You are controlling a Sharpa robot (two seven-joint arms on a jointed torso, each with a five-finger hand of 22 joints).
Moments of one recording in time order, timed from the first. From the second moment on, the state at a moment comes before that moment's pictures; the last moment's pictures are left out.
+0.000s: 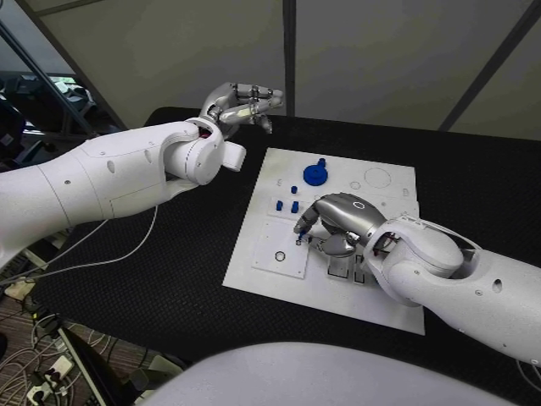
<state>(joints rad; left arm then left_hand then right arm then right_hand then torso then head) 1.12 -0.83 0.14 1.32 -0.15 -0.28 0.36 1.44 -0.16 0.48 0.09 0.14 1.00 0.20 0.11 0.07 1.00 0.13 0.23 0.07 1.20 0.04 0.92 0.33 0.19 1.10 0.13 0.62 0.91 0.99 -0.61 0.02 1.62 -1.70 -0.28 -0.09 1.44 -0.11 0.52 -0.03 0.23 1.14 0.14 0.11 0.09 1.22 0.07 0.11 0.09 1.47 -0.01 1.35 1.26 0.12 1.27 0.10 1.29 1.12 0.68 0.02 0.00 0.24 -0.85</state>
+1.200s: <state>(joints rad) 1.12 -0.82 0.14 1.32 -0.15 -0.28 0.36 1.44 -0.16 0.48 0.09 0.14 1.00 0.20 0.11 0.07 1.00 0.13 0.23 0.07 1.20 0.04 0.92 0.33 0.19 1.10 0.13 0.62 0.91 0.99 -0.61 0.02 1.61 -1.72 -0.24 -0.08 1.44 -0.11 0.52 -0.03 0.23 1.14 0.14 0.11 0.09 1.22 0.07 0.10 0.09 1.47 -0.01 1.35 1.26 0.12 1.27 0.10 1.29 1.12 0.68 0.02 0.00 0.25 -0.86</state>
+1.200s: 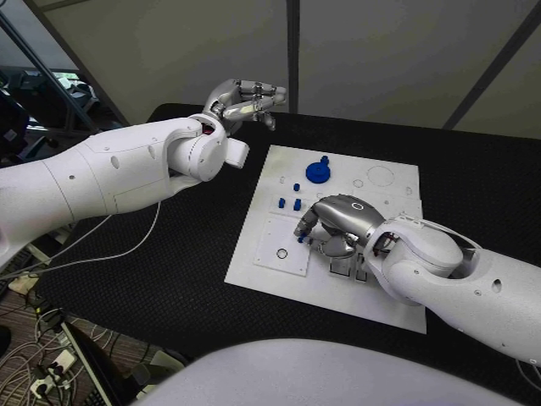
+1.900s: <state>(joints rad) 1.12 -0.82 0.14 1.32 -0.15 -0.28 0.36 1.44 -0.16 0.48 0.09 0.14 1.00 0.20 0.11 0.07 1.00 0.13 0.23 0.07 1.20 0.04 0.92 0.33 0.19 1.10 0.13 0.62 0.91 0.99 -0.59 0.02 1.60 -1.74 -0.22 -0.09 1.43 -0.12 0.51 -0.04 0.22 1.13 0.15 0.09 0.09 1.21 0.08 0.09 0.09 1.47 -0.01 1.35 1.25 0.12 1.27 0.10 1.29 1.10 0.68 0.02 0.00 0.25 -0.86</state>
